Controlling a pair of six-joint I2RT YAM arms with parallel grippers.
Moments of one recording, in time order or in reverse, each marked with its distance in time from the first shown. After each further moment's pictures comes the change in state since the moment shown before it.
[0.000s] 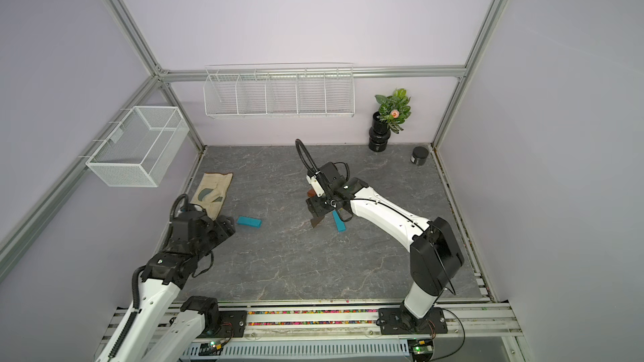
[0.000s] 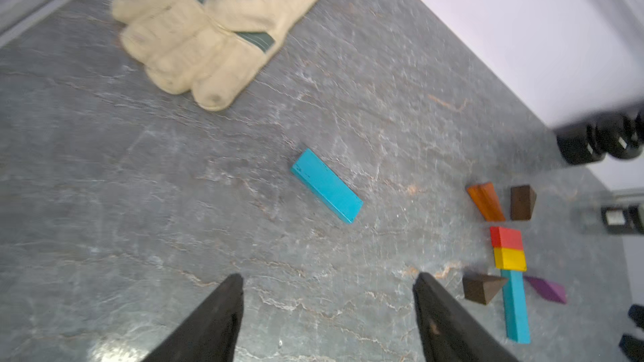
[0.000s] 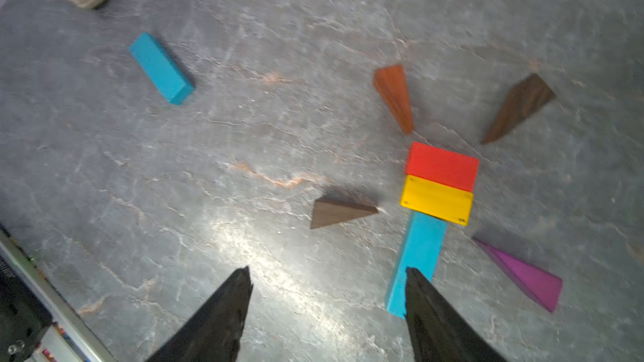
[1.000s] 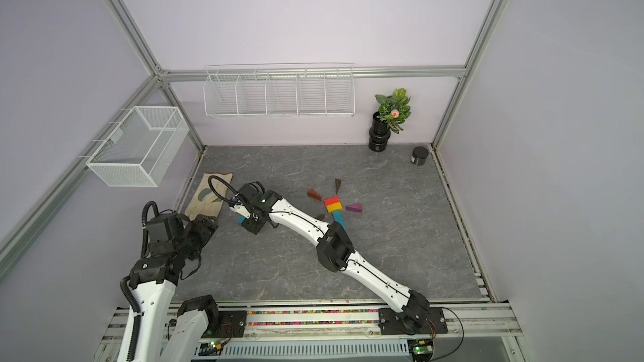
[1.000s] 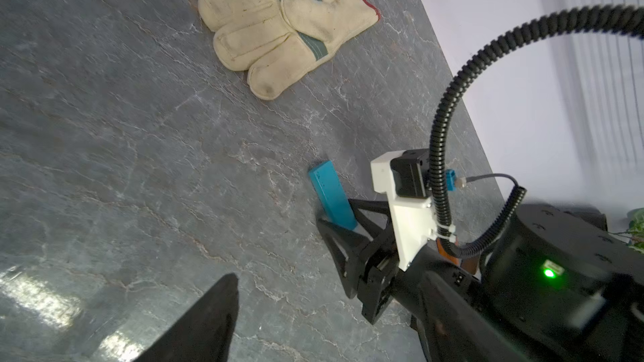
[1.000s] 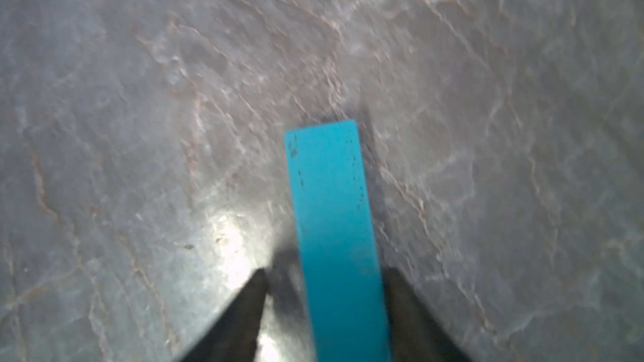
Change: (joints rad) left arm 0.243 0.003 0.015 -0.057 0.208 -0.137; right arm 0.260 1.163 1.435 -0.367 -0.046 -0.238
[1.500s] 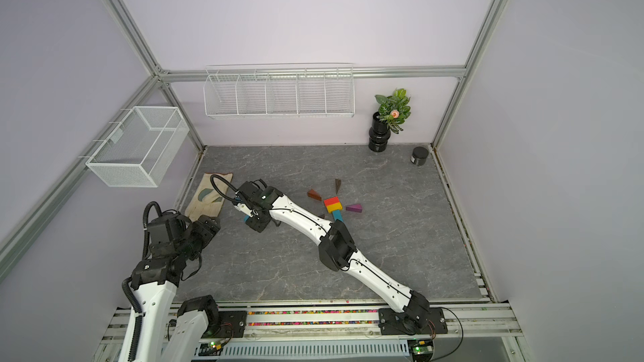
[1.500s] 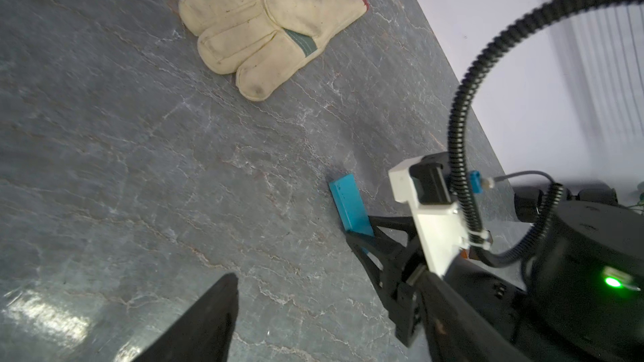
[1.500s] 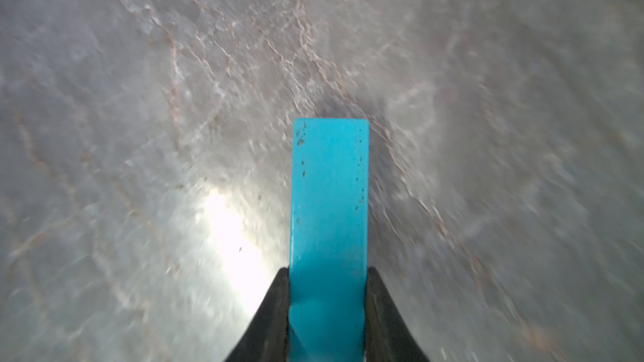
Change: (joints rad) left arm 0.000 -0.009 -0.022 0.043 0.034 0.088; right arm 0.000 -0.134 -0.086 -0.124 0.080 0.037
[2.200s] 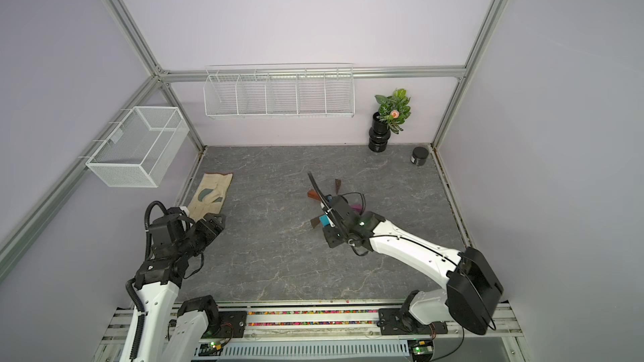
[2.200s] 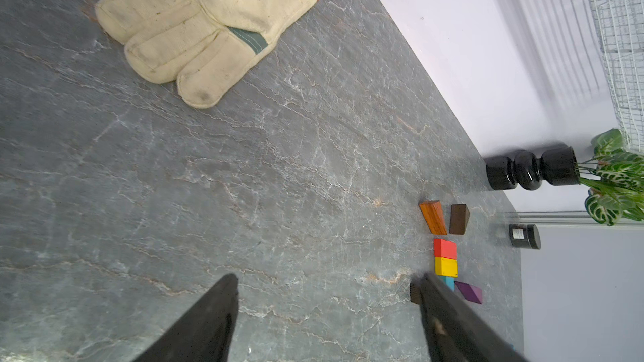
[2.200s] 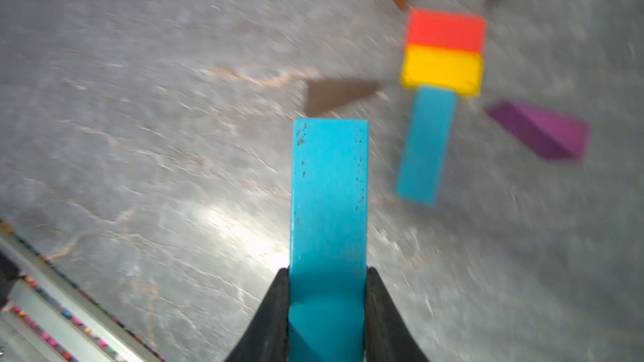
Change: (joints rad) left arm -0.013 -0.002 -0.053 0.105 0.092 0.056; right arm -0.192 -1.442 -1.901 0.582 0.127 0.442
